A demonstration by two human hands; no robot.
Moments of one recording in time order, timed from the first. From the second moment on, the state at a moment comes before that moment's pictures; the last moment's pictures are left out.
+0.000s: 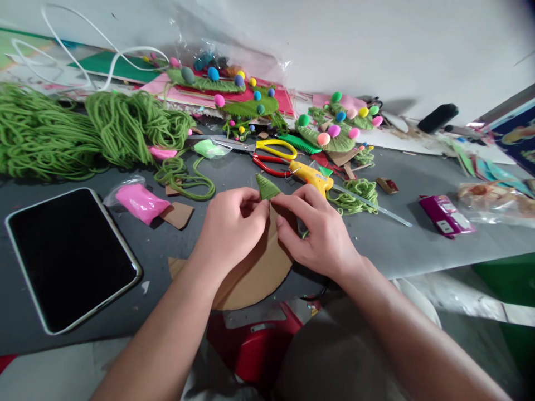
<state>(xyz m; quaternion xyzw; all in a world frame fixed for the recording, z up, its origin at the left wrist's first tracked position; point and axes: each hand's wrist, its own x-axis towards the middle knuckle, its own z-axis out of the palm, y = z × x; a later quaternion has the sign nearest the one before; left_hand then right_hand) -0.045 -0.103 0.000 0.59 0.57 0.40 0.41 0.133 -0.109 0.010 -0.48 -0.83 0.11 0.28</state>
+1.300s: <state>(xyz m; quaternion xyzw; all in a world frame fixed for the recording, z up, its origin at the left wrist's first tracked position) -0.046 -0.102 0.000 0.58 0.57 0.41 0.41 0.134 -0.109 0.012 -0.48 -0.83 0.08 0.27</state>
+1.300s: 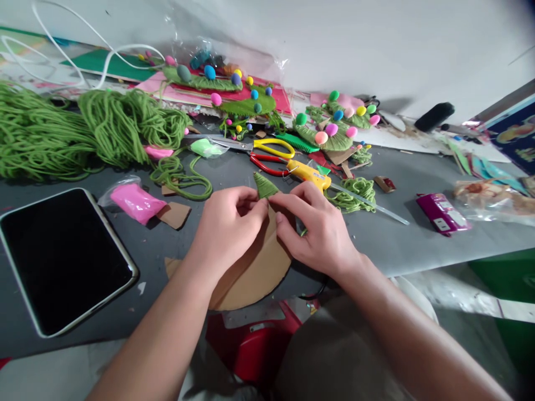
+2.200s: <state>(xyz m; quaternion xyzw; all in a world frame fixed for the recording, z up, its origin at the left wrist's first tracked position) -0.045 -0.106 0.003 0.67 0.65 0.34 0.10 0.156 -0.095 0.028 -0.30 -0.35 0.77 0.43</state>
